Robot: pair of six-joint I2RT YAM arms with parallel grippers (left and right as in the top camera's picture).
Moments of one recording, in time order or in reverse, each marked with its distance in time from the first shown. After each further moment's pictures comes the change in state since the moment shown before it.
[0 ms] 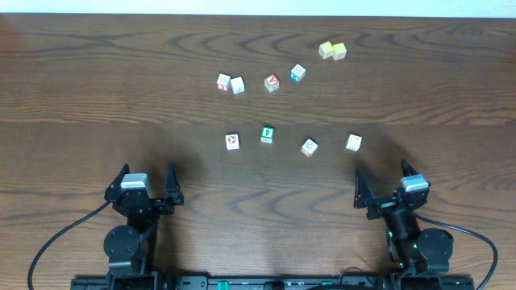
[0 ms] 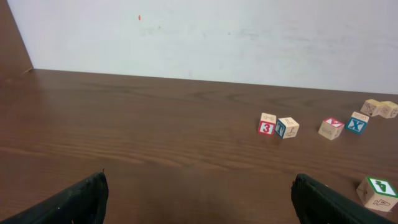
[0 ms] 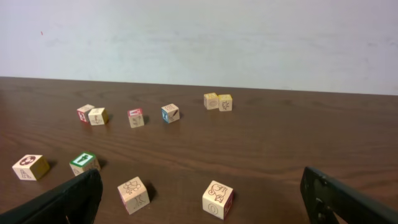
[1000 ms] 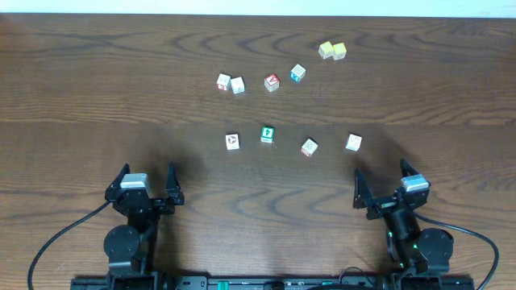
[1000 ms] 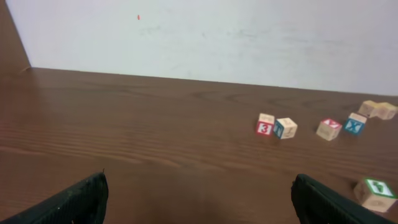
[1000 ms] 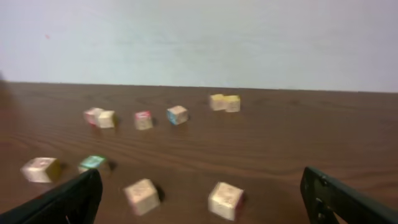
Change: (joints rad) left arm 0.000 0.000 0.000 0.001 0.010 -0.026; right arm 0.000 0.000 0.000 0.008 -0.032 0.042
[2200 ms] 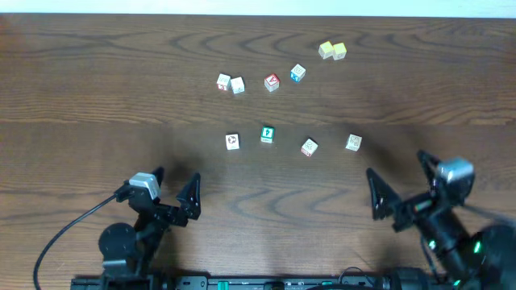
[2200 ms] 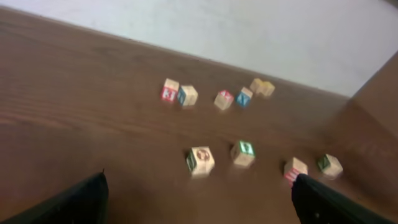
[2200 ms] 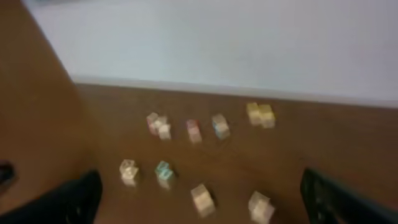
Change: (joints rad) left arm 0.000 0.065 0.169 -0.237 0.344 -0.210; right arm 0.000 0.447 0.877 -0.663 -0.115 -0.036
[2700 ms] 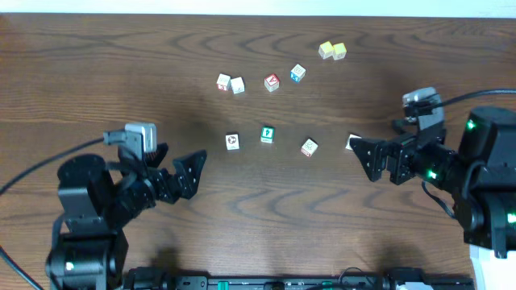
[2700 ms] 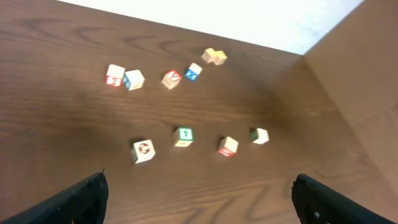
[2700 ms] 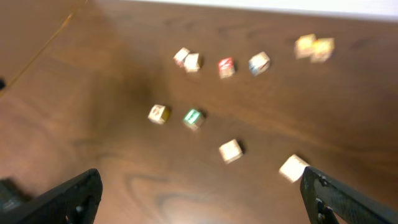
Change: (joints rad) left arm 0.000 0.631 0.689 -0.356 0.210 0.080; right arm 0.000 0.533 0.357 -0.285 -0.201 -0.127
